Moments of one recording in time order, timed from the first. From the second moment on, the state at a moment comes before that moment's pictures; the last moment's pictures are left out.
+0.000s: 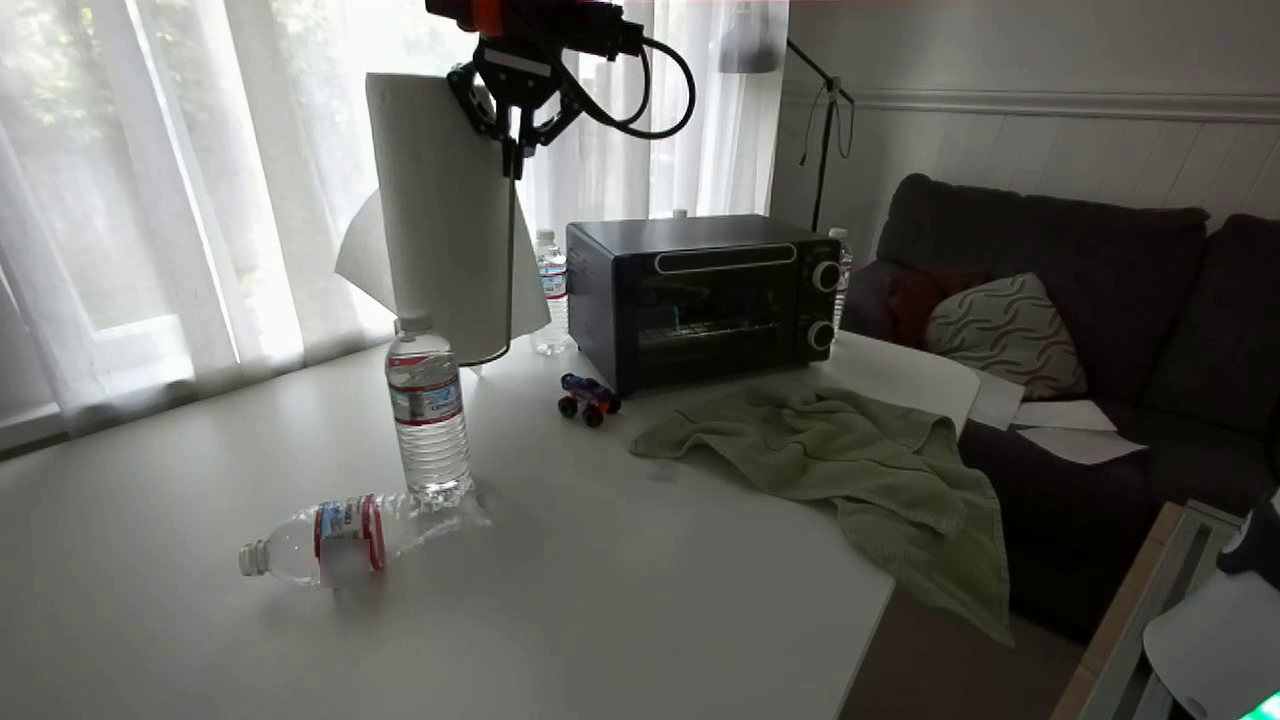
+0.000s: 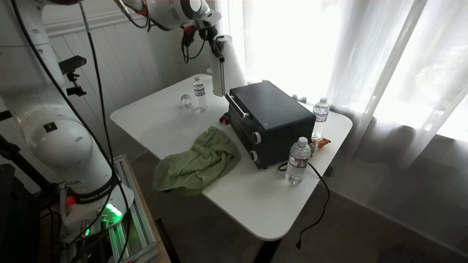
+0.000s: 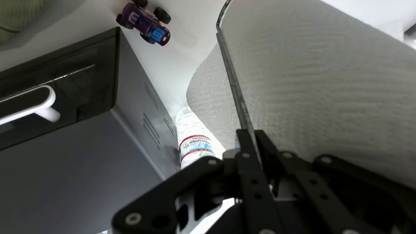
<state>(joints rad) 0.22 0.17 0.18 -1.87 -0.34 2.37 1.21</state>
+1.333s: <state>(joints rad) 0.36 0.26 0.11 -1.92 -0.49 2.28 1.54</state>
